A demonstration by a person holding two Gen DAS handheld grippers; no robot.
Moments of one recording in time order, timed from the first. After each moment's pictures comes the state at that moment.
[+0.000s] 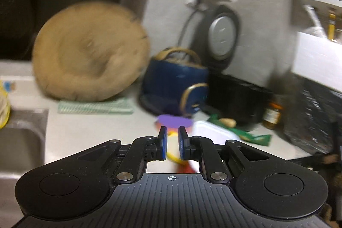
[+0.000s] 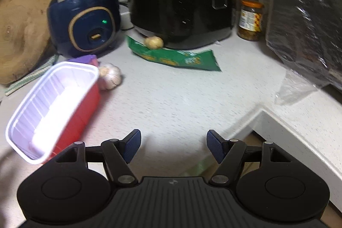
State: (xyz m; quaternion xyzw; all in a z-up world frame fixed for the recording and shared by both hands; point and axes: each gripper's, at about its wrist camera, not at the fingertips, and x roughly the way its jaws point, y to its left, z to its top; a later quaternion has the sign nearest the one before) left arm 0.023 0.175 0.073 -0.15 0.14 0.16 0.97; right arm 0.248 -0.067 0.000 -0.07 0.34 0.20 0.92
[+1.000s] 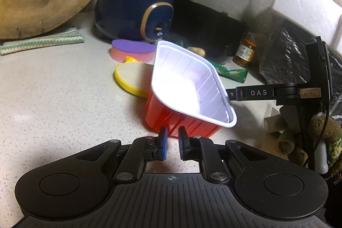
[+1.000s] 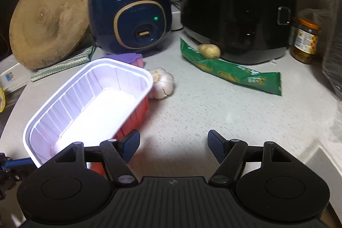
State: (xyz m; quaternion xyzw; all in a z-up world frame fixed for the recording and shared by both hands) left arm 0.083 0.160 0.008 -0.16 0.29 0.02 0.94; right arm 0.269 -0.007 -0.013 -0.10 0.33 0.30 0.89
